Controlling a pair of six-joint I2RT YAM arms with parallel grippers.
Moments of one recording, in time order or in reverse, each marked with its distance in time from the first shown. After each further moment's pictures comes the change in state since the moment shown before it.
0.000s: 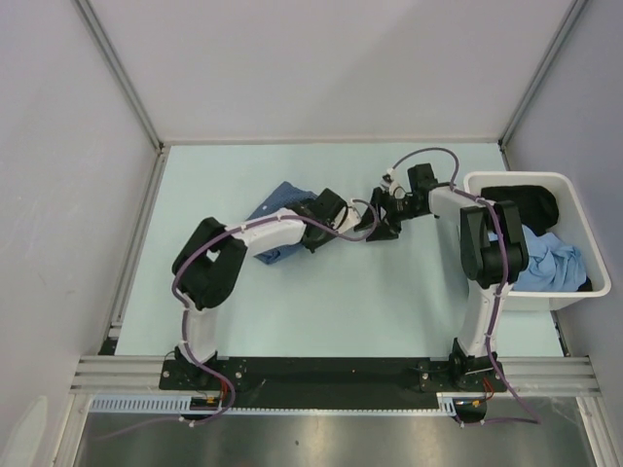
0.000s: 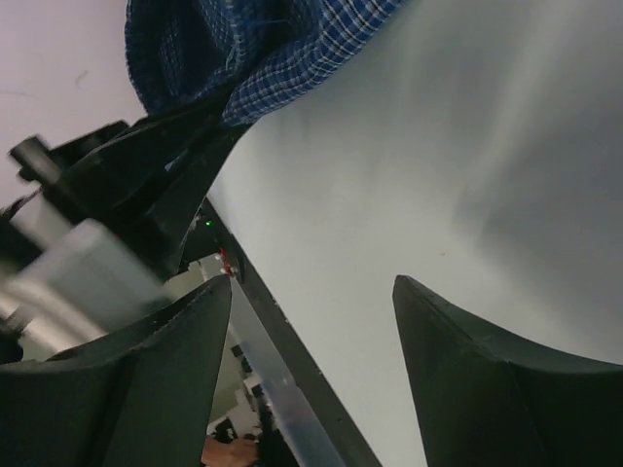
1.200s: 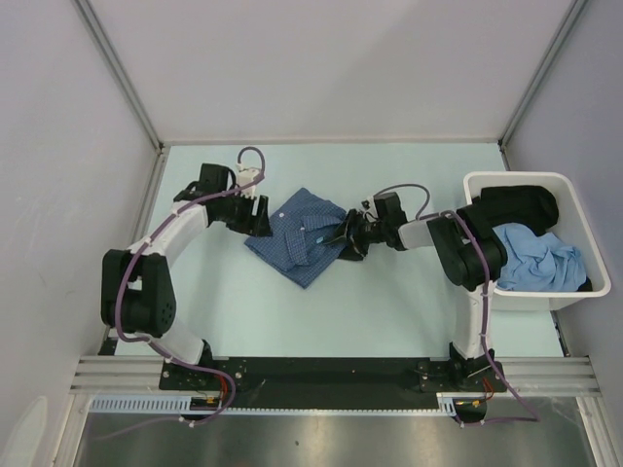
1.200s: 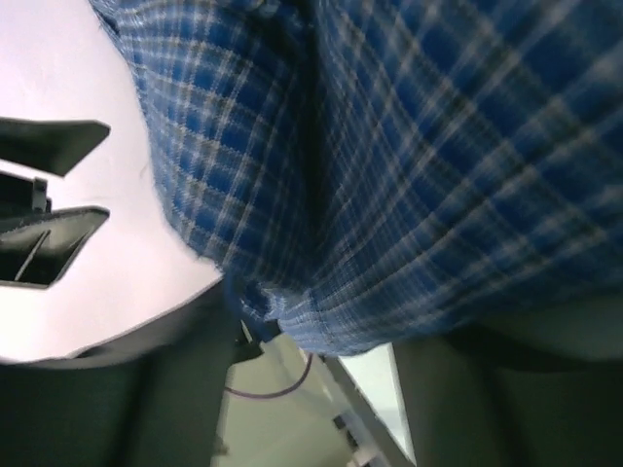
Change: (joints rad) left arm 0.584 -0.390 -0.234 -0.034 0.701 -0.292; right arm 0.211 0.034 -0.313 0.702 0.166 0.717
